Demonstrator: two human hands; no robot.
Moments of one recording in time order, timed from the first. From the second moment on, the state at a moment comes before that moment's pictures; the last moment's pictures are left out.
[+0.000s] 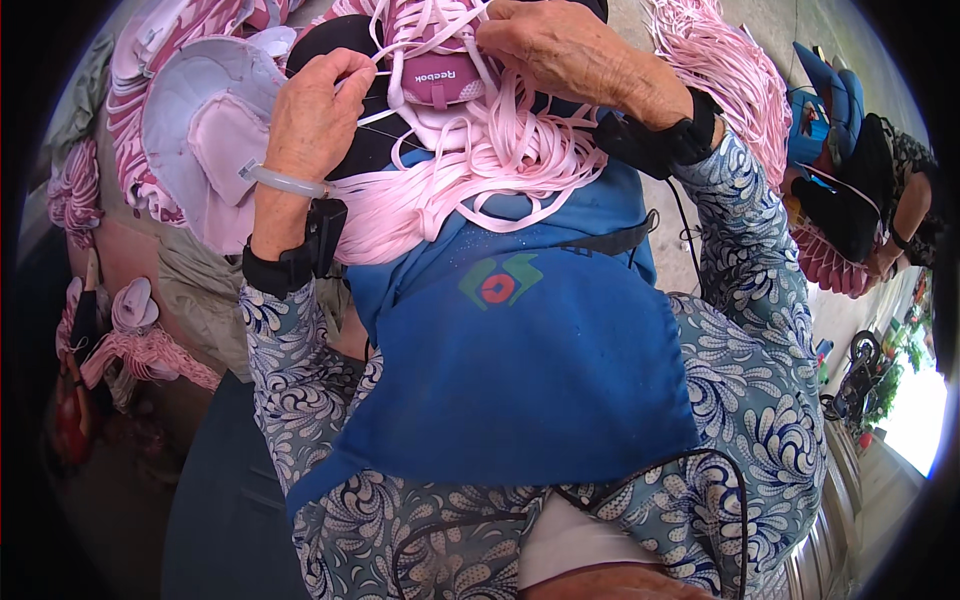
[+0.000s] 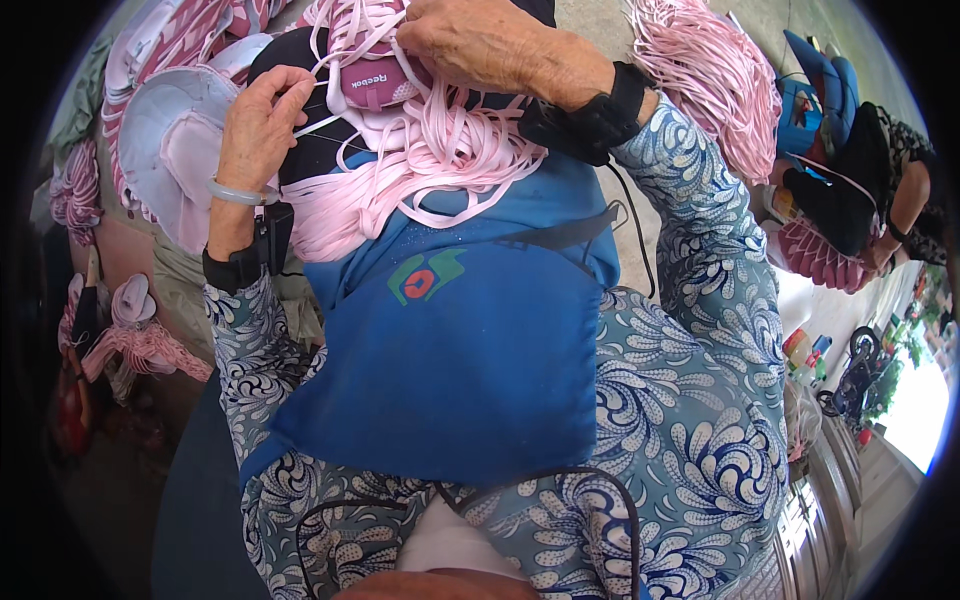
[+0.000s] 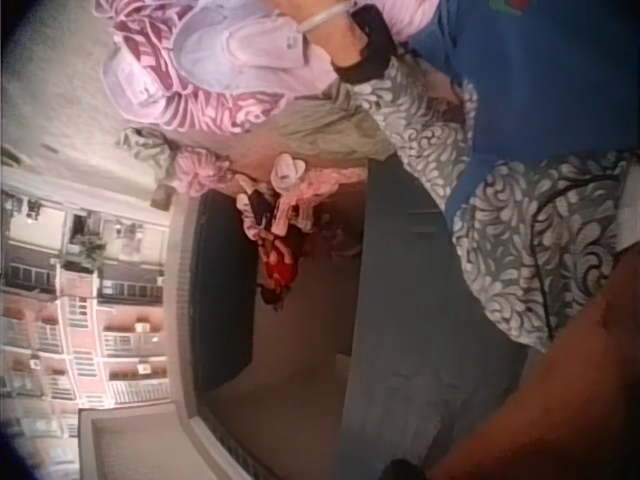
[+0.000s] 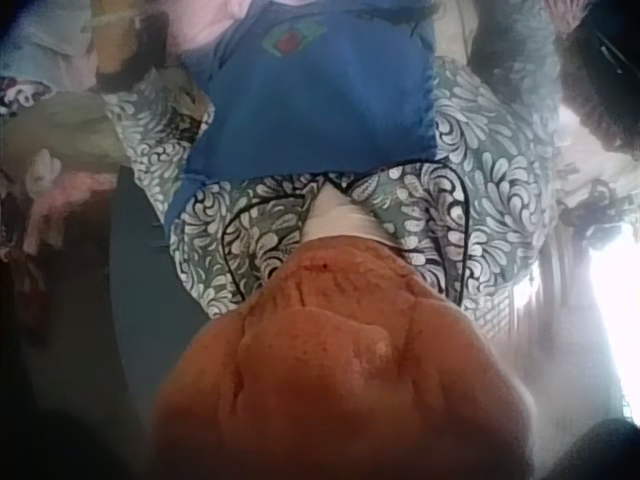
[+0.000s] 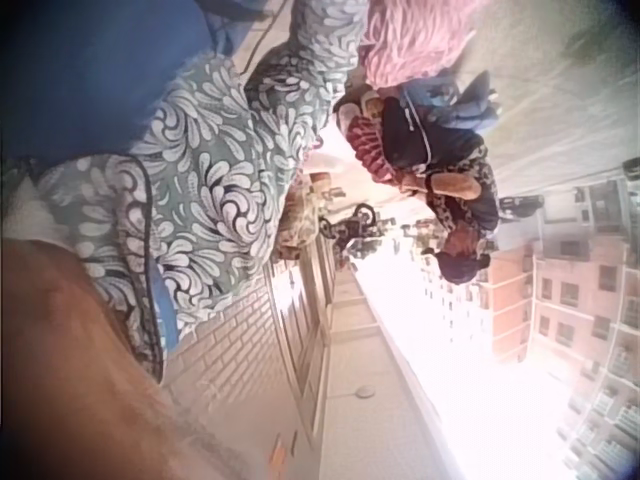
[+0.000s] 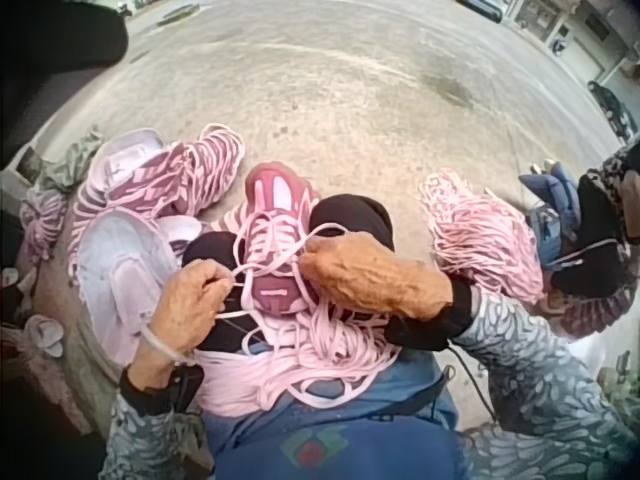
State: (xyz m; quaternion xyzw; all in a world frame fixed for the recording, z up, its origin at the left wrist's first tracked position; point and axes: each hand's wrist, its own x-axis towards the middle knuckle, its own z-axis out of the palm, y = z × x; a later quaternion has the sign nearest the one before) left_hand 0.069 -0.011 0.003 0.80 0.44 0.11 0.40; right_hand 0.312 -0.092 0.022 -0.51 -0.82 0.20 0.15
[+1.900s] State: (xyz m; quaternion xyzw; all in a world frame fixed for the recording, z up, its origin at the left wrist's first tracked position) left_hand 0.111 -0.026 -0.026 0.85 0.31 0.30 0.31; right_hand 0.294 -0.081 0.052 -0.70 -0.57 0.21 0.38
